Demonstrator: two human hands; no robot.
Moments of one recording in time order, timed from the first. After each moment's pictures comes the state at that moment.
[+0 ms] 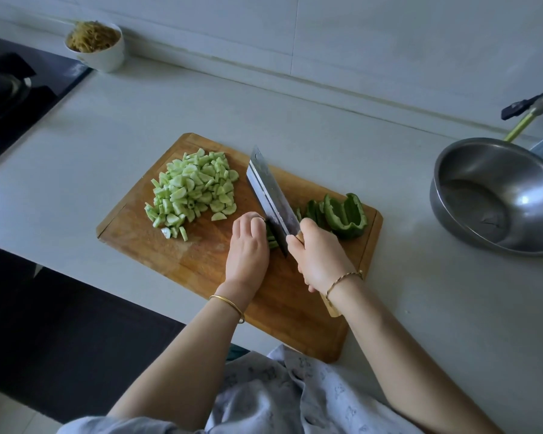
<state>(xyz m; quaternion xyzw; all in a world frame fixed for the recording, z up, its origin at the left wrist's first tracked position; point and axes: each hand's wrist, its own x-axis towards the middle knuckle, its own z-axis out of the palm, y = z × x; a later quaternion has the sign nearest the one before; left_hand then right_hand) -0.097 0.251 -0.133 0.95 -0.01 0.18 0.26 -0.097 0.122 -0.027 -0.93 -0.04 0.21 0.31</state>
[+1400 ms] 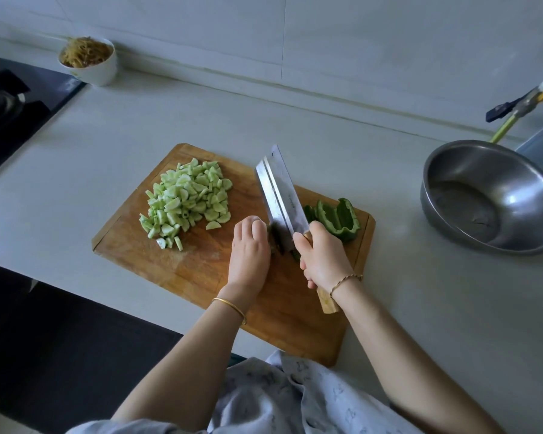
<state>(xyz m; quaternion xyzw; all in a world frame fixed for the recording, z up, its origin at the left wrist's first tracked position) -0.089 0.242 -0.125 0.96 -0.01 0.16 0.24 -0.087 0.109 -0.046 -0.88 0.04 0.19 0.44</state>
